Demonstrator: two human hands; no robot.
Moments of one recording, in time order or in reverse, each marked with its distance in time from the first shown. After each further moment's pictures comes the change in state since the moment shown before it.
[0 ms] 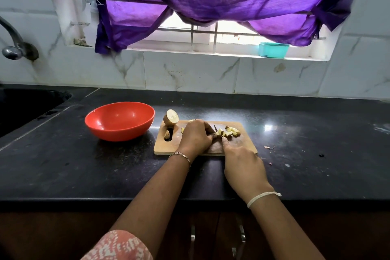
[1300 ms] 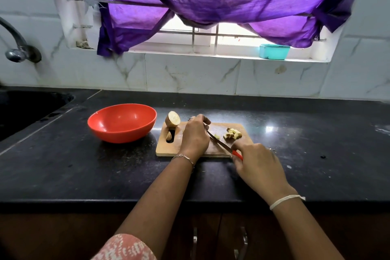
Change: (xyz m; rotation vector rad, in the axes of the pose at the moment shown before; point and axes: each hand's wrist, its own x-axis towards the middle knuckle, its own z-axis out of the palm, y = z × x) left_hand 0.007 -0.010 0.009 -0.052 0.158 0.005; right_hand -0.007 0.020 -0.026 0.176 0.082 -0.011
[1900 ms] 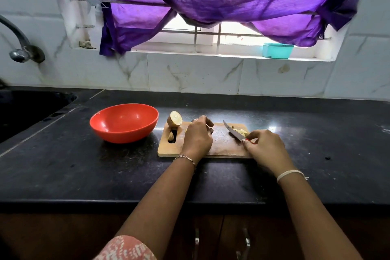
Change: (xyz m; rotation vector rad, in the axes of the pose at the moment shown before) left_hand -0.001 0.001 0.000 -0.007 -0.027 -0.023; right_hand 0.049 0.039 0.018 0.237 -0.053 0.264
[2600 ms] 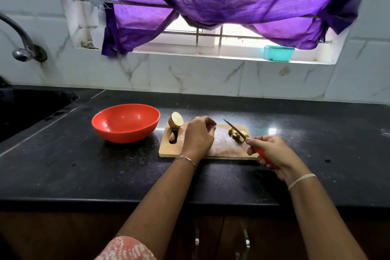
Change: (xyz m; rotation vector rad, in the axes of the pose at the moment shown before) left_hand -0.003 0.006 -0.007 -0.061 0.073 0.049; right_hand -0.002 0.011 -0.007 0.818 -0.248 0.265
